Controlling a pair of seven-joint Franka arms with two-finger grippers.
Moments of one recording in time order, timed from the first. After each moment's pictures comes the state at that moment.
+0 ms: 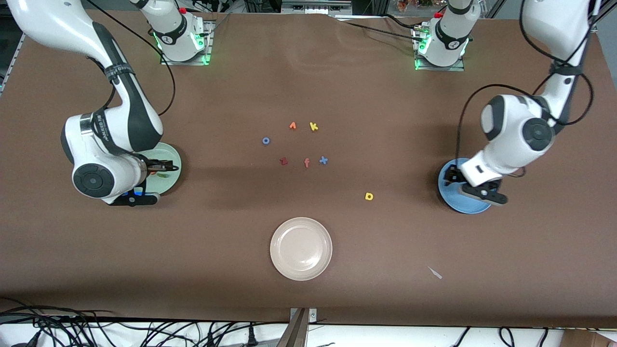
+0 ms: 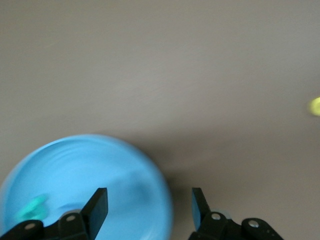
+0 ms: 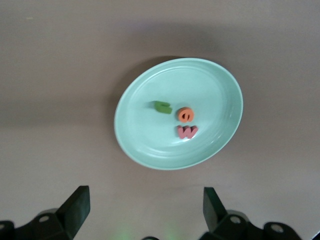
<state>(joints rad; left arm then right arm) -0.08 0.34 -0.07 -2.08 -0.08 2.49 0.20 -0.07 0.54 0.31 -1.54 -0.27 1.58 0.25</state>
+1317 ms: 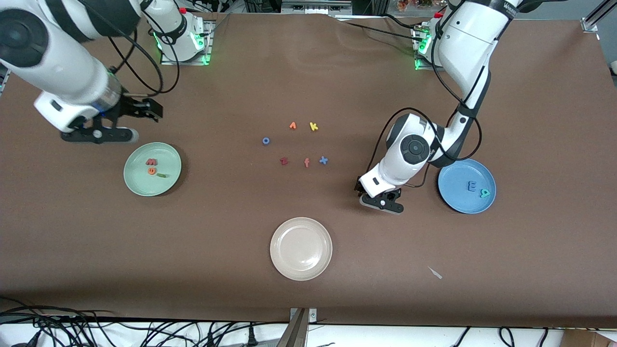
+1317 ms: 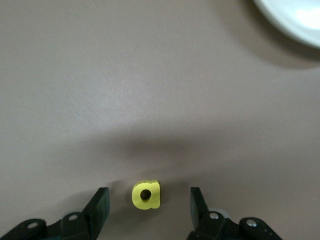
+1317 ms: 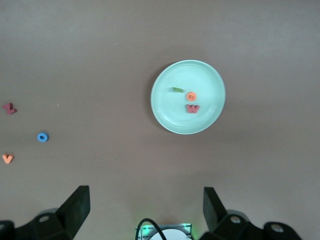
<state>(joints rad) -0.35 0.68 -0.11 -1.78 -0.05 2.55 -0.15 0.01 0.08 0.25 -1.59 -0.11 1.48 0.25</state>
